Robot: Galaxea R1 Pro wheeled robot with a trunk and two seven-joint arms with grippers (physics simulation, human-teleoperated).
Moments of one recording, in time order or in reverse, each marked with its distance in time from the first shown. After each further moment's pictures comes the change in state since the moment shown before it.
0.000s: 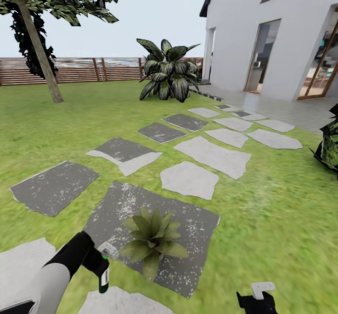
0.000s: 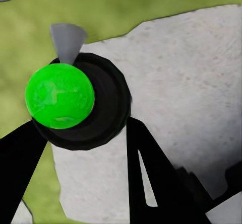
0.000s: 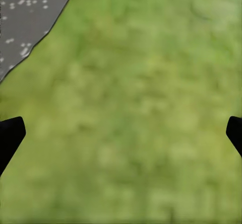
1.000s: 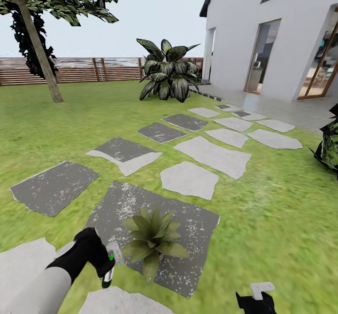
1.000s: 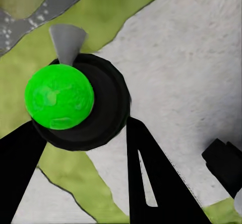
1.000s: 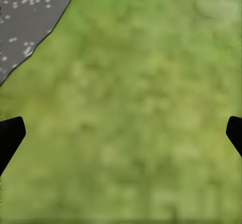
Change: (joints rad) left arm 0.054 0.013 -0.306 -0.183 -0.031 -0.102 -0.185; right arm 0.001 0.005 0.001 0.002 0.001 0.000 0.000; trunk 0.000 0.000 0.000
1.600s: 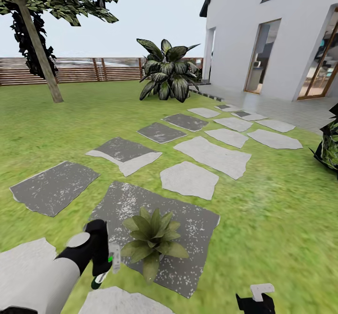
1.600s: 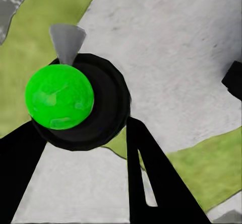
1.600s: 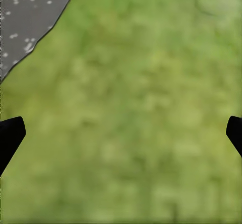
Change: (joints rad) left arm -0.048 -0.029 -0.102 -0.016 -0.323 -0.096 -0.221; right arm 0.006 0.001 0.000 0.000 0.000 0.000 0.001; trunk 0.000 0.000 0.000
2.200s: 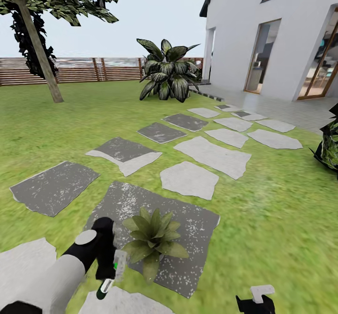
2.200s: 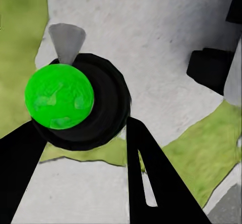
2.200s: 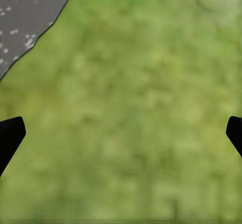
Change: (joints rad) left arm -0.019 -0.017 -0.098 -0.002 0.034 -0.136 -0.170; right arm 0.007 0.001 0.000 0.000 0.001 0.000 0.001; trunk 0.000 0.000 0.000
